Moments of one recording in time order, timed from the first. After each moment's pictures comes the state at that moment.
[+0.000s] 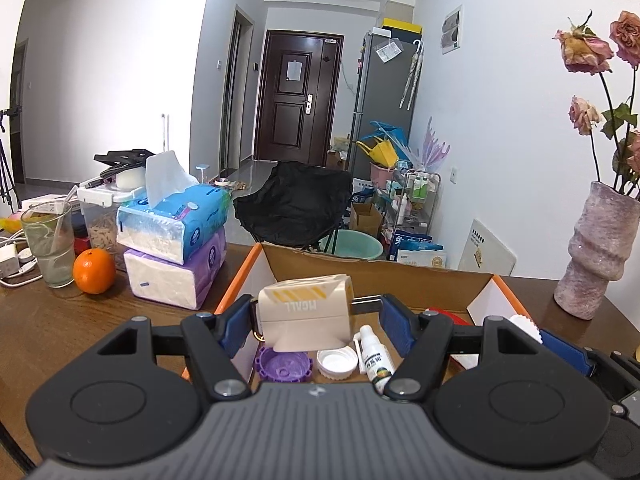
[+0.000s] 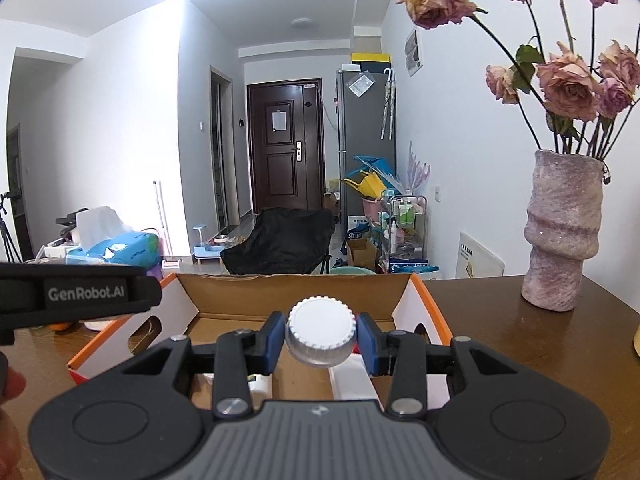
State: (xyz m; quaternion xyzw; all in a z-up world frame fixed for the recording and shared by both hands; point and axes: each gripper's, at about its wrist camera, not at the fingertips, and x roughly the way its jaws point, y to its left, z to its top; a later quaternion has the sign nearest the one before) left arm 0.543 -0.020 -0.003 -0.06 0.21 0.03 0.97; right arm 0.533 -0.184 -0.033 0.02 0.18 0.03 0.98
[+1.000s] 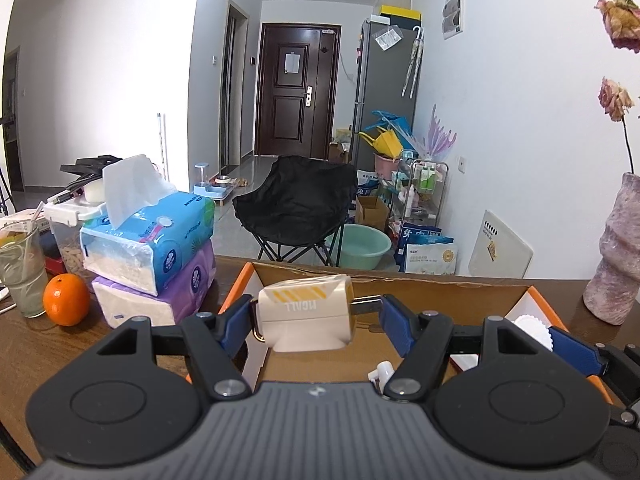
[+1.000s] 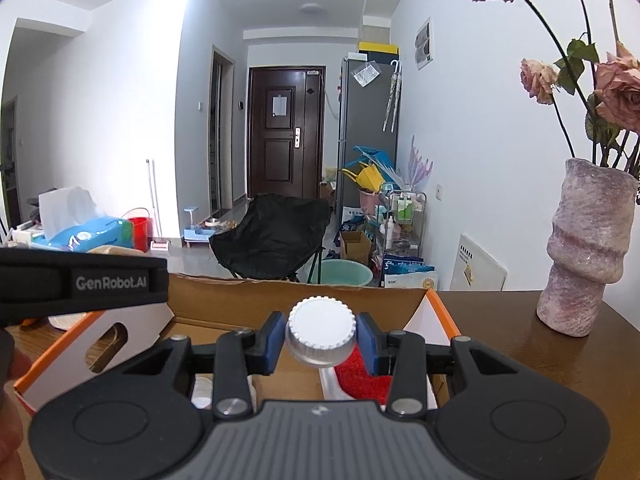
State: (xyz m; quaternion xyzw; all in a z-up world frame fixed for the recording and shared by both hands) left arm 0.614 -0.021 -0.014 -0.04 0.23 0.03 0.97; right arm 0.596 -0.166 -0.041 -0.02 0.20 0.02 0.98
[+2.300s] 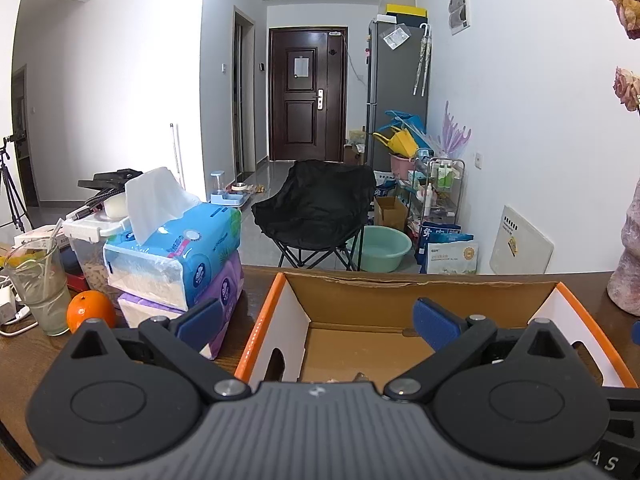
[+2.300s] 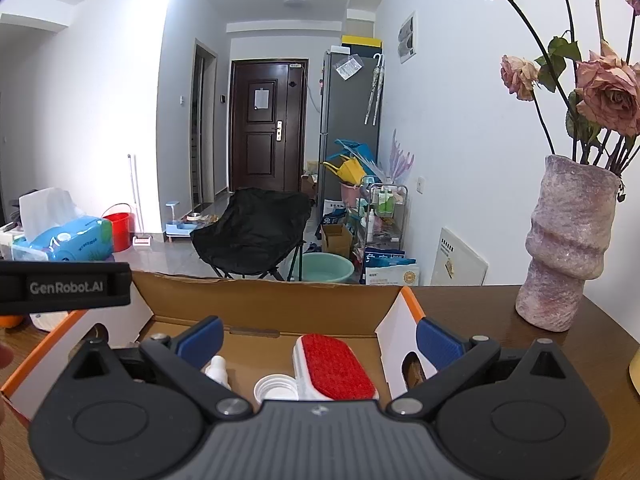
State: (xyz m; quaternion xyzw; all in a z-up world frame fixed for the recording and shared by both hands) left arm 0.617 -0.008 -0.012 -0.01 0.22 0.06 0.97; right arm 0.595 -0.175 -0.034 -0.02 0.21 0.00 0.98
